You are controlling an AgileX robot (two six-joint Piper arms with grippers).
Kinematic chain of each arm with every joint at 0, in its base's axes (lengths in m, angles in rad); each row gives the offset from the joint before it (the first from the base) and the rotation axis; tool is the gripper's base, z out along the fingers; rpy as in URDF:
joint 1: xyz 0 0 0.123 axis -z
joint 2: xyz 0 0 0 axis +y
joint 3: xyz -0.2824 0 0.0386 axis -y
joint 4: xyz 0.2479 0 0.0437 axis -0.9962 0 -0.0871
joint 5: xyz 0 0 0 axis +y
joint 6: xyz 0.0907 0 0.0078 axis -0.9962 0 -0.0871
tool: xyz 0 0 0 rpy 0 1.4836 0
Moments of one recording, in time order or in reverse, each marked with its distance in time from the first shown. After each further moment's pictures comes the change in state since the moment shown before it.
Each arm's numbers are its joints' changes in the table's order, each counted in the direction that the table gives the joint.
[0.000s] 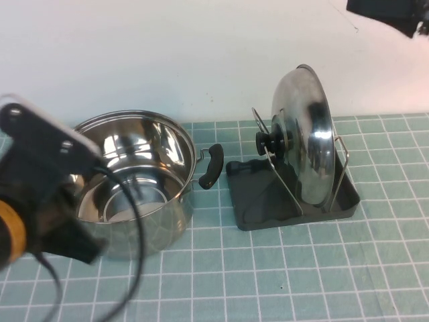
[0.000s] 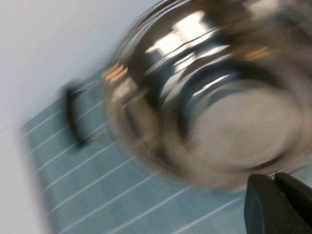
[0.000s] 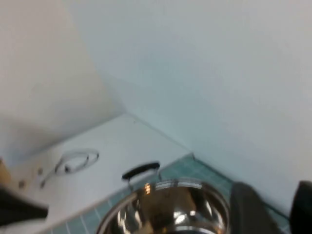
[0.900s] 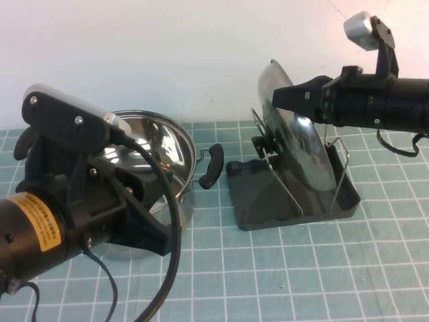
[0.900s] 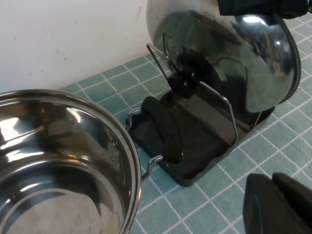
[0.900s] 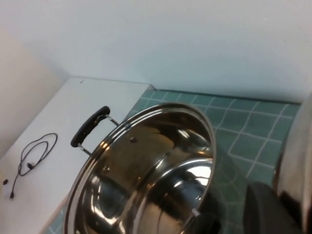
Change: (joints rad) right arm -0.271 0.072 -0.237 -0.097 -0.443 -0.098; left arm 0.000 0.000 -0.008 0.536 -0.422 -0.187
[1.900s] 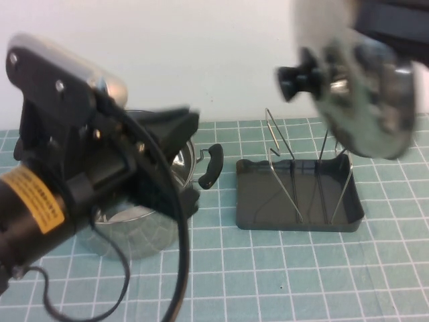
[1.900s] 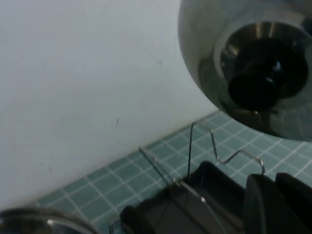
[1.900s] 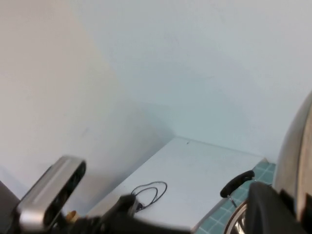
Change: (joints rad) right arm 0.074 -0.532 -0.131 0.016 0.199 -0.212; left arm 0.000 0.016 0.010 -0.018 -0.310 -0.048
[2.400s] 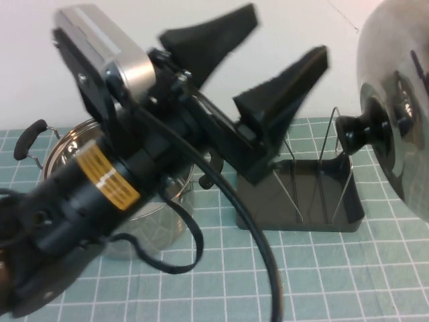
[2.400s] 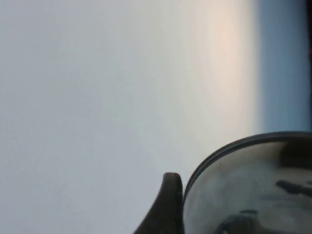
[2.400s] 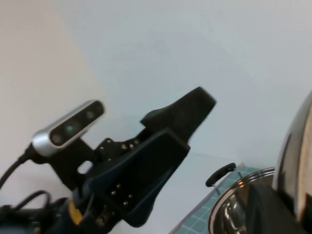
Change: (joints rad) right arm 0.187 -0.373 -0.312 0.002 0.077 -0.004; left arm 0.000 0.235 0.000 -0.127 -0.866 0.157
